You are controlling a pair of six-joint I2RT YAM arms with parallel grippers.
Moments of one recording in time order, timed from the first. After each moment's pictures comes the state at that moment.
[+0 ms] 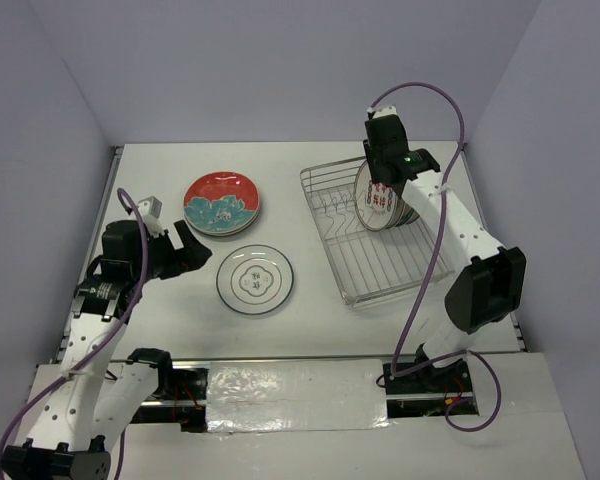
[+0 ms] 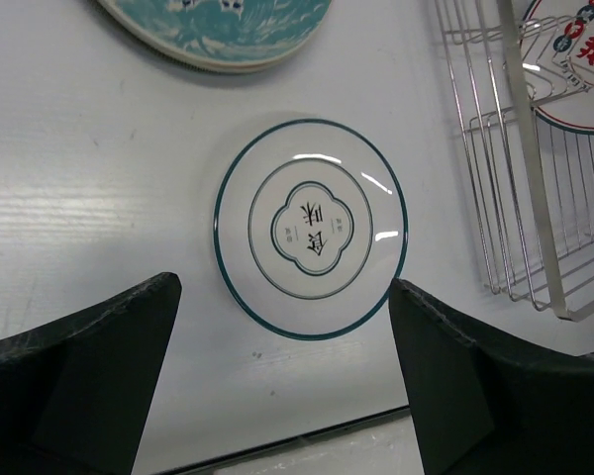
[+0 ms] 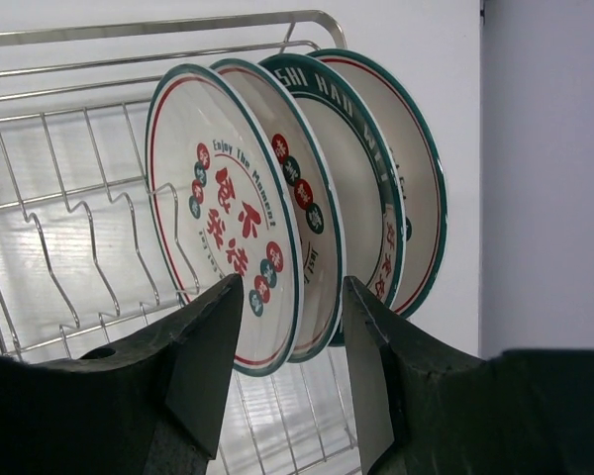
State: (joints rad) left arm -0.08 0.73 0.81 -0.69 0.21 -0.45; right arm 0.35 1.64 1.60 -0.67 0.51 -0.03
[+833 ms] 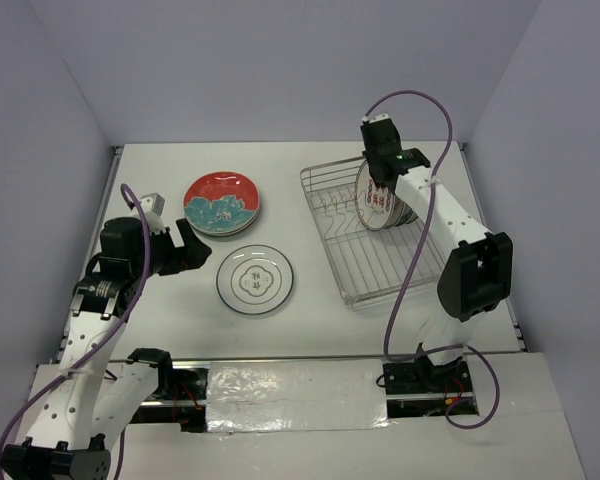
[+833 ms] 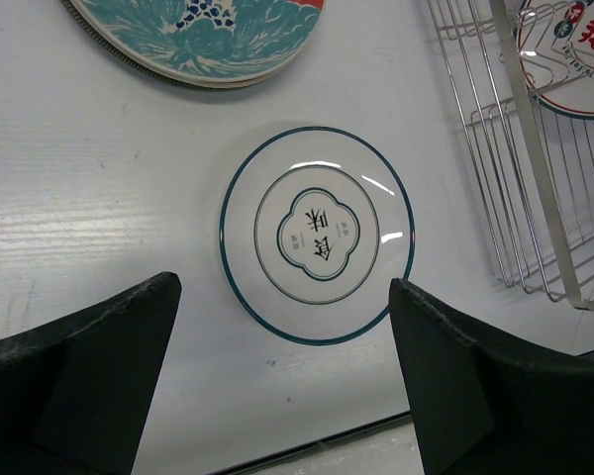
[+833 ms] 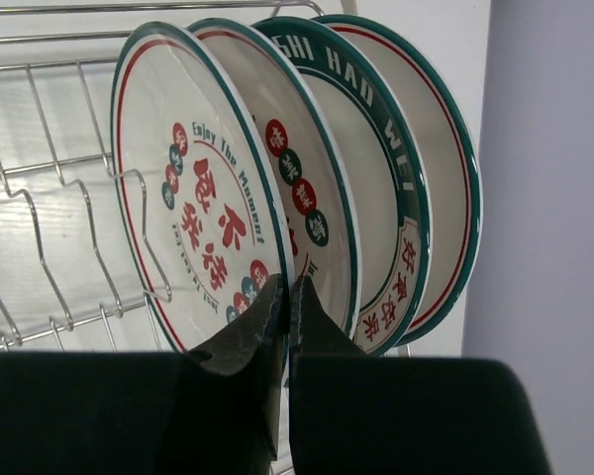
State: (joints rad) left arm -0.08 0.74 0.84 -0.67 0.22 -0.37; right arm 0.33 1.73 1.60 -0.67 0.52 -0.08
